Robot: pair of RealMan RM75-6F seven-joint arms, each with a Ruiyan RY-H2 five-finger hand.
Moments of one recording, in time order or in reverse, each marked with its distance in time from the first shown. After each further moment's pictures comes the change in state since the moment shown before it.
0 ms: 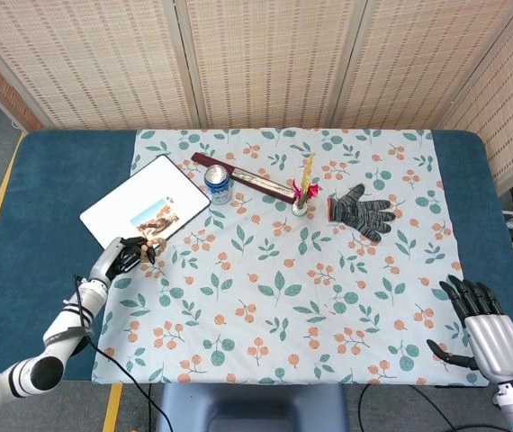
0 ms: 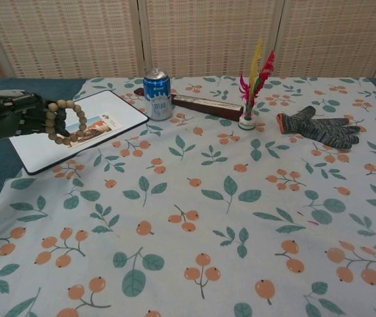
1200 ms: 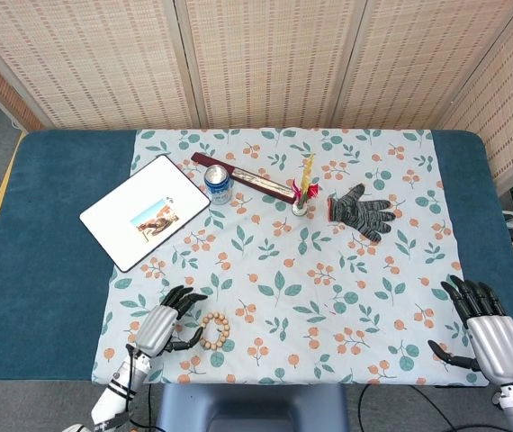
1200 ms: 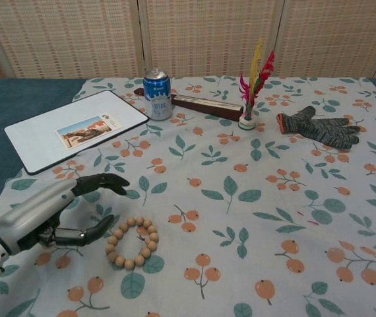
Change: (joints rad) left arm 0.161 -0.478 0.403 0.397 0.645 0.589 0.231; right arm -0.008 0.009 -0.003 -0.002 -0.015 0.020 0.011
